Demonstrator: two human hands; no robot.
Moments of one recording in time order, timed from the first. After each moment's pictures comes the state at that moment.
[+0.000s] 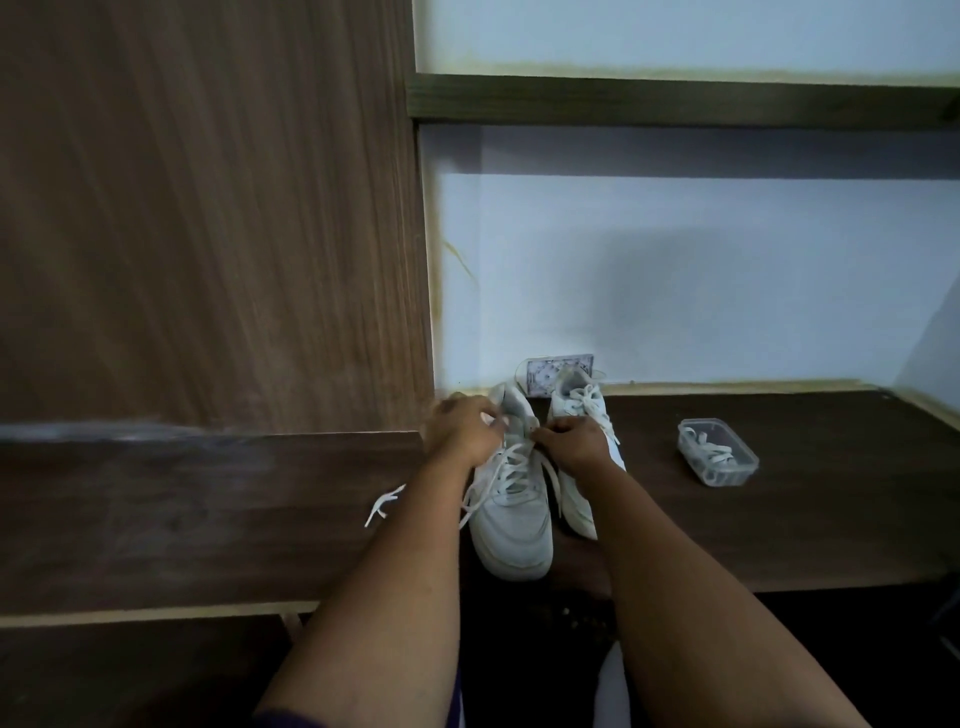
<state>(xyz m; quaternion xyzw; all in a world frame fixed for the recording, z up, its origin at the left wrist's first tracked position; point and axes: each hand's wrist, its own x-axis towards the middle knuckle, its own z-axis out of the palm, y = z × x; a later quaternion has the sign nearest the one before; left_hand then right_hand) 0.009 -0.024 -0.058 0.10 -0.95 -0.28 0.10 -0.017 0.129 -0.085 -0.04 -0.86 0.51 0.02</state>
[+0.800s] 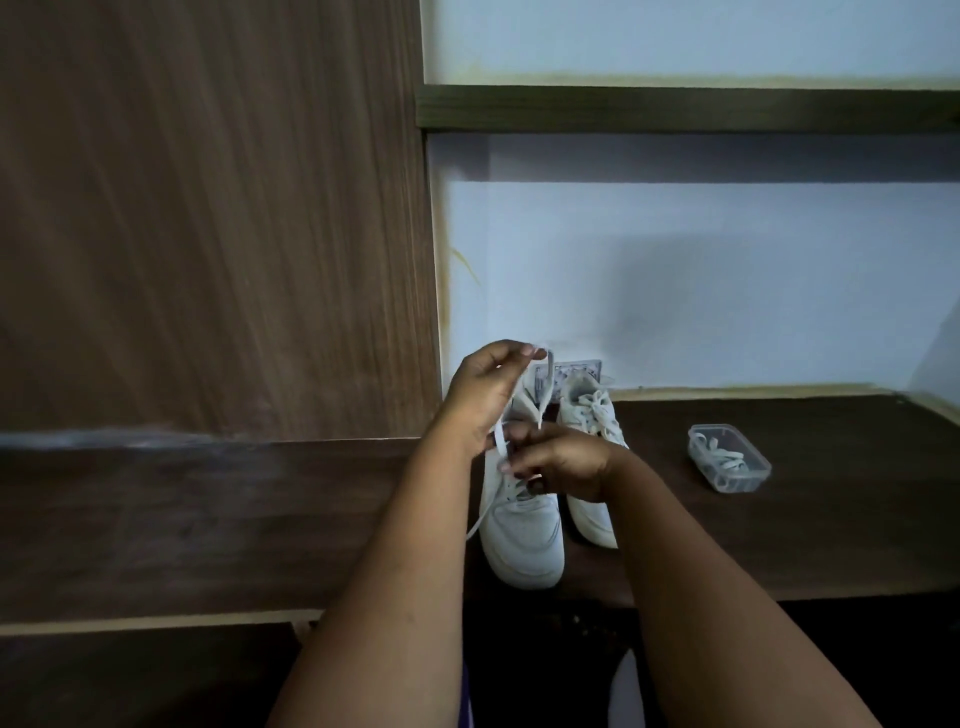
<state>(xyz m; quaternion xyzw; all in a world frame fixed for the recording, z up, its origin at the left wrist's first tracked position) 0.029 -0.012 0.005 -0.07 -0.66 -0.75 0.10 0.027 0.118 -0.030 0.20 -0.70 0.60 -0.32</state>
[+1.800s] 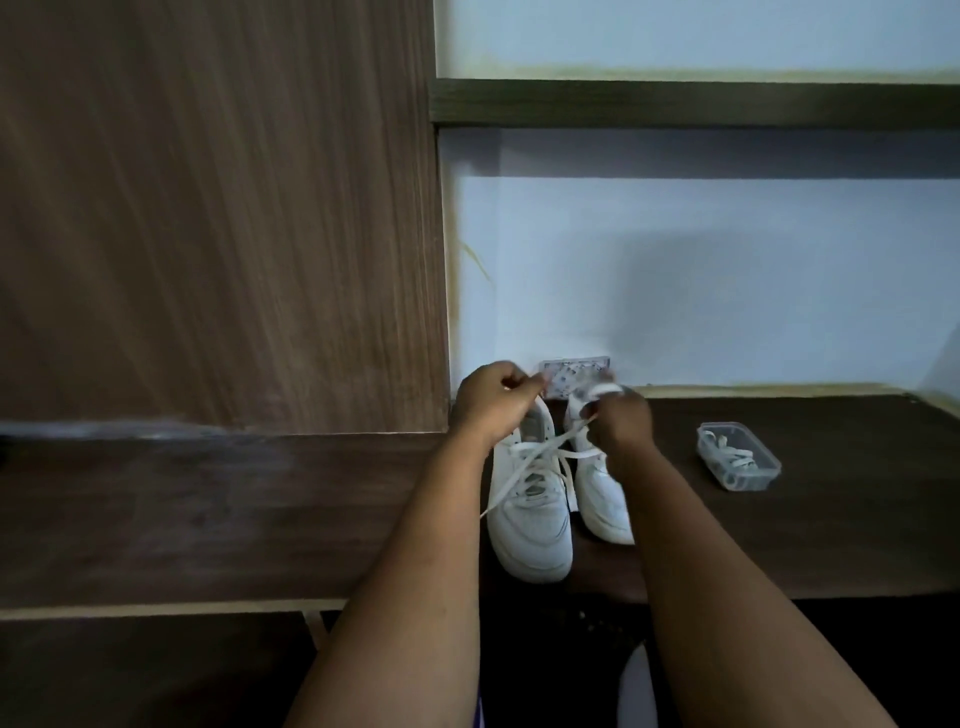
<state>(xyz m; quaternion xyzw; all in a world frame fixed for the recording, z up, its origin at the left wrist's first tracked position) 0.022 -0.017 -0.015 0.02 -0.84 -0.53 0.13 0.005 0.135 -0.032 -0.09 -0.69 0.72 0.05</state>
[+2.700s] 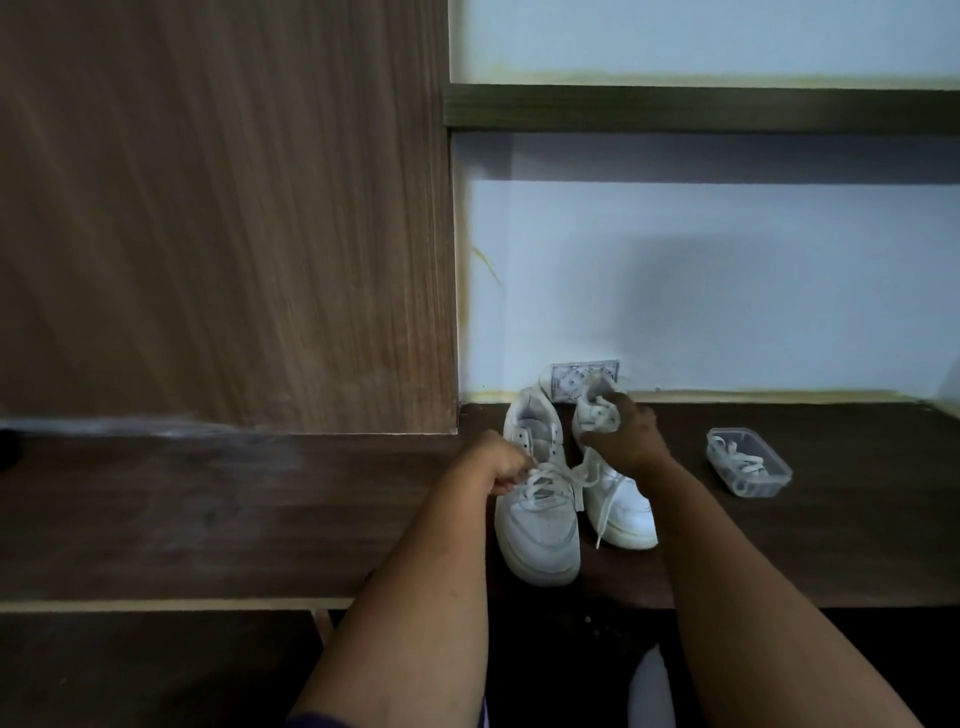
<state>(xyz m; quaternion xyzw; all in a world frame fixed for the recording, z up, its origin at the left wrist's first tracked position) 0.011 -0.024 -0.066 0.16 -0.85 -0.48 -0.16 -0.007 0.154 -0.054 -0.02 -0.91 0.41 0.01</state>
